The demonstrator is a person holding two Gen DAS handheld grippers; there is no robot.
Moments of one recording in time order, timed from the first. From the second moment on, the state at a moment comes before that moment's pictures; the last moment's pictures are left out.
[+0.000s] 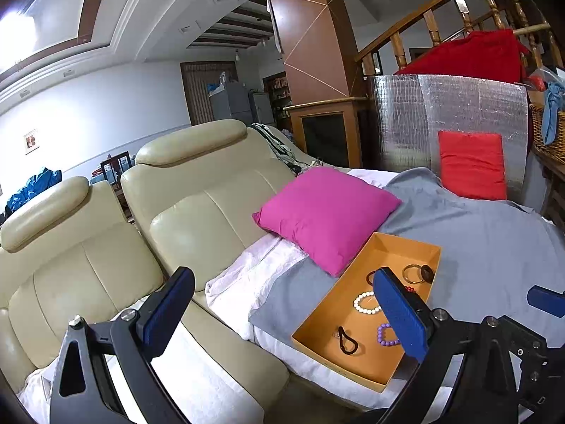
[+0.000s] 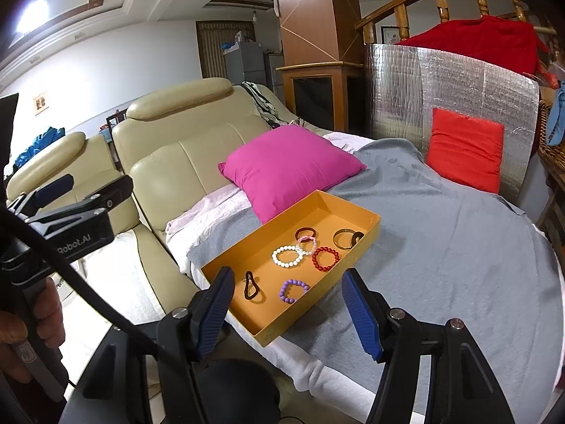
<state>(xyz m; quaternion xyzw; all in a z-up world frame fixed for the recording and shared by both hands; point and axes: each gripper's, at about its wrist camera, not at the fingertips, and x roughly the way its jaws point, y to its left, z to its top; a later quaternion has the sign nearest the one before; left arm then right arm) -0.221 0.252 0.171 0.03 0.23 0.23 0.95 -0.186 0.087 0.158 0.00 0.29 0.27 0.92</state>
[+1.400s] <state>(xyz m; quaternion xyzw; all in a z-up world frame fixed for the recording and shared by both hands) -0.192 0.280 0.145 0.02 0.26 0.25 0.93 -0.142 0.130 0.138 -0.04 0.31 0.28 0.91</state>
